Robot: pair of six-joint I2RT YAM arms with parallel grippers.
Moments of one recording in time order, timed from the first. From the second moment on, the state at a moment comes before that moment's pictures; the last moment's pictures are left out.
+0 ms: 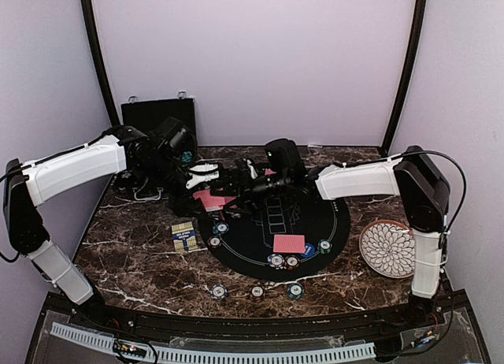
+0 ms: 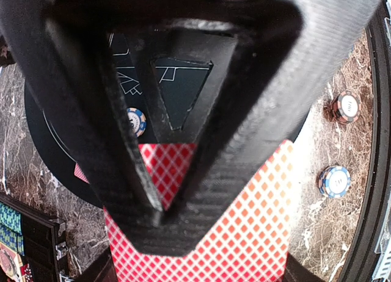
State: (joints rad) left arm -0.67 1.57 1.39 -0.92 0.24 0.67; right arm 0.85 2.01 1.40 0.18 -0.73 1.08
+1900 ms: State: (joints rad) left arm -0.67 1.57 1.39 -0.92 0.24 0.67; right arm 0.83 1.91 1.28 0.34 -0.82 1.20
